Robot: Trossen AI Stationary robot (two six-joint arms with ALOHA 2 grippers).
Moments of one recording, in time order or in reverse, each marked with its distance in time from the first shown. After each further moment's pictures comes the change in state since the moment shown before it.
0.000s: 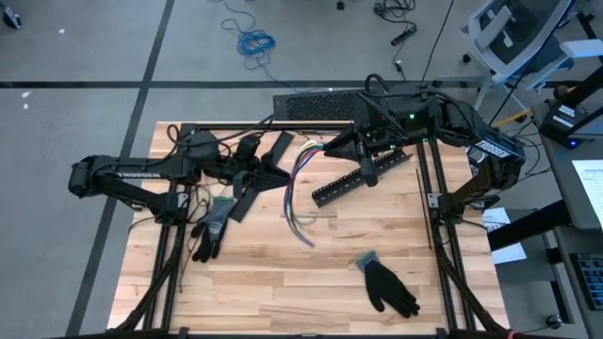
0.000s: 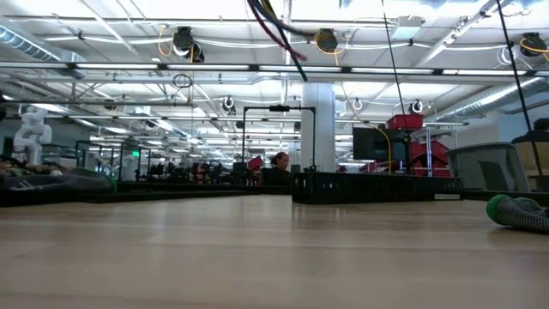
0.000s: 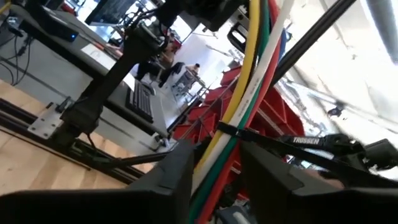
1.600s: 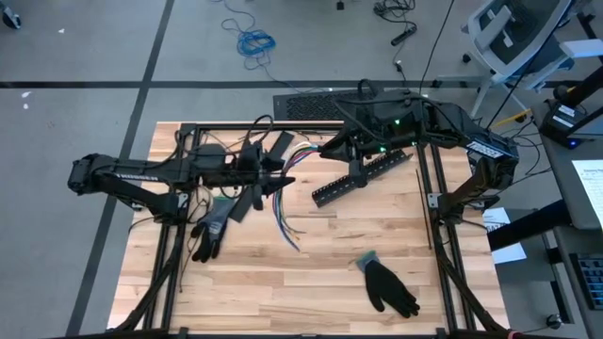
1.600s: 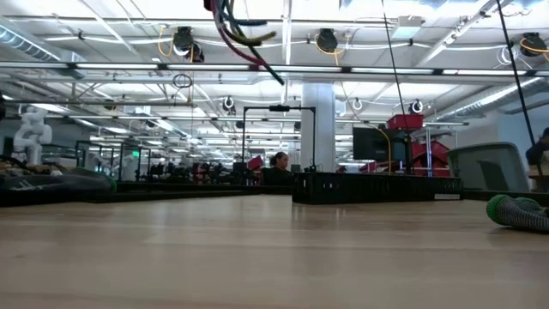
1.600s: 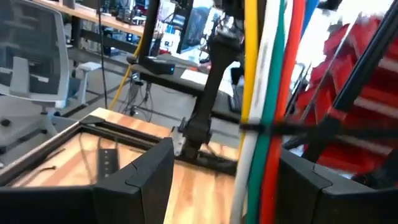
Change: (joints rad) left arm -0.088 -0.009 0.000 -0.183 -0.409 0.497; right arm 0.000 0.034 0.000 -0.048 0.070 0.035
